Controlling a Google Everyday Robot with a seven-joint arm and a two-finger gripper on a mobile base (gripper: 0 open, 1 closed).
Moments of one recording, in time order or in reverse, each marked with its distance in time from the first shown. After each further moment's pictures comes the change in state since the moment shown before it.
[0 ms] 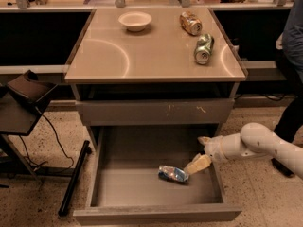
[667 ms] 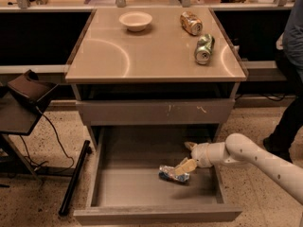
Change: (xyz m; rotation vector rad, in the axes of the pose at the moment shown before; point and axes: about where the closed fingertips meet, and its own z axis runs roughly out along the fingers) arm 0.012 -0.012 0.078 -0.064 -0.127 0.021
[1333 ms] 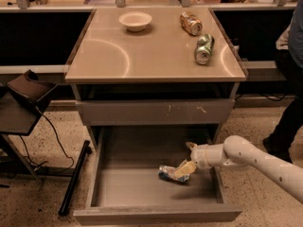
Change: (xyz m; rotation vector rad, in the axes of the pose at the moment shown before) arm 0.005 -0.001 0.001 0.068 0.043 -0.049
